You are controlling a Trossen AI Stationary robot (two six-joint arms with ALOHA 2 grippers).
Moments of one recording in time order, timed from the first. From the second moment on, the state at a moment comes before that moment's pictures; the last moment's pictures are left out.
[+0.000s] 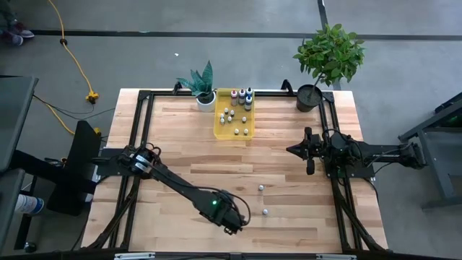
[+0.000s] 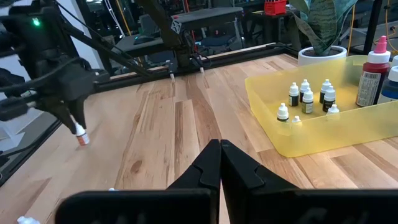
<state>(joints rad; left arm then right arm) -0.52 2.19 1.88 -1.13 0.02 -1.45 -0.08 0.16 0.01 0.03 0.00 0.20</state>
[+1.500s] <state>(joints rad) 0.05 2.13 2.34 -1.48 0.01 -0.94 -0.08 0.16 0.01 0.03 0.00 0.20</state>
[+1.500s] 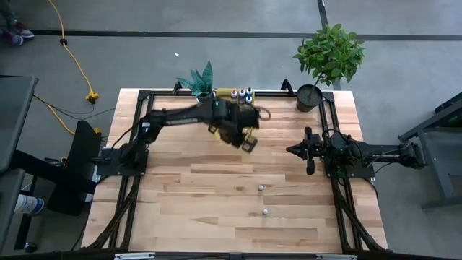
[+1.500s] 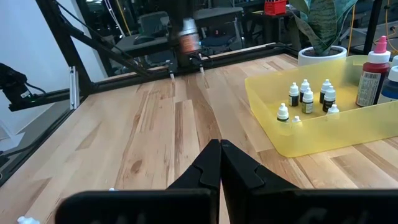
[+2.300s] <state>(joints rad) 0.28 2.32 2.34 -1.46 -0.06 -1.06 -0.08 0.16 0.01 0.03 0.00 0.20</state>
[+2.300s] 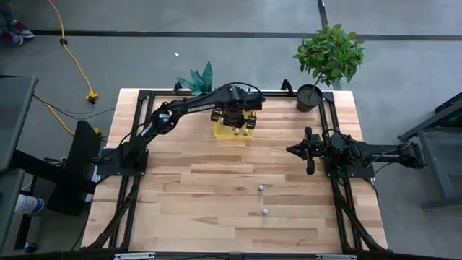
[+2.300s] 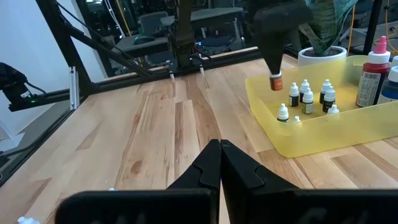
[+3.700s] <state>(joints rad) 0.37 2.44 2.31 -1.36 -0.06 -1.10 -0.08 0.16 0.01 0.03 0.00 0.20</state>
